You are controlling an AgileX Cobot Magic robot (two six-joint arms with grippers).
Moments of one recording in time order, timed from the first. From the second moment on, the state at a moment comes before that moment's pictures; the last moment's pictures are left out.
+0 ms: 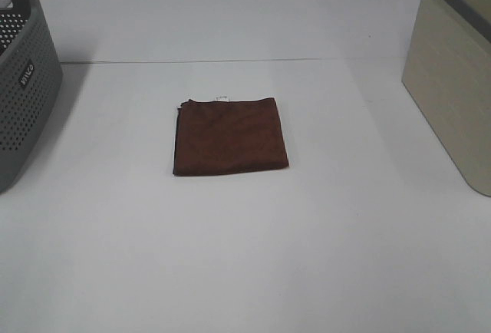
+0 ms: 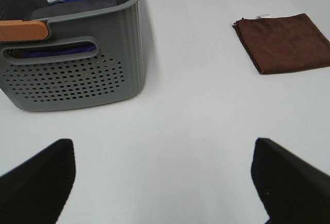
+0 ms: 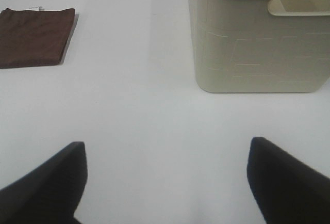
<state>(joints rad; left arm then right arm) -0.04 0.00 -0.50 -0.06 1.06 0.04 0.04 -0.01 -0.50 -0.01 1.07 -0.03</state>
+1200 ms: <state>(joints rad) -0.04 0.00 -0.50 -0.06 1.06 0.04 0.04 -0.01 -0.50 -0.01 1.07 -0.03</state>
